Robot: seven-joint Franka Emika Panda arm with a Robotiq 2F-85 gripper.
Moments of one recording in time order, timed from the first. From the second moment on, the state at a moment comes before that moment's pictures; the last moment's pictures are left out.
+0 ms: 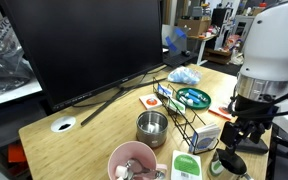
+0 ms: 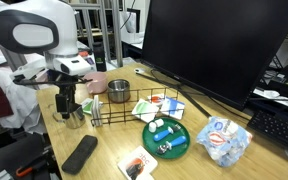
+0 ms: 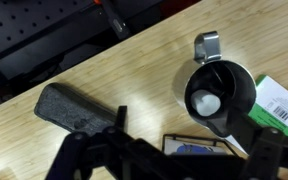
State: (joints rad) arm 0.14 -0.19 0.30 -2.76 0.21 2.44 0.68
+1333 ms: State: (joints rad) arm 0.16 -0.01 0.26 -2.75 0.21 2.60 0.68
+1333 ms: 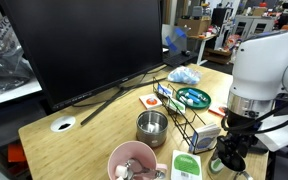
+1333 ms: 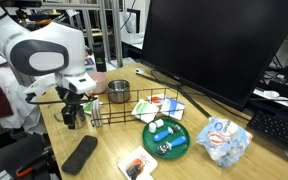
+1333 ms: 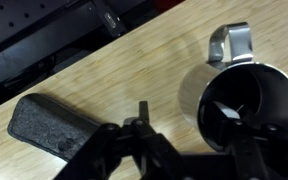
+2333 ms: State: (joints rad) arm 0.23 -0.06 0.26 -2.73 0.39 2.61 0.32
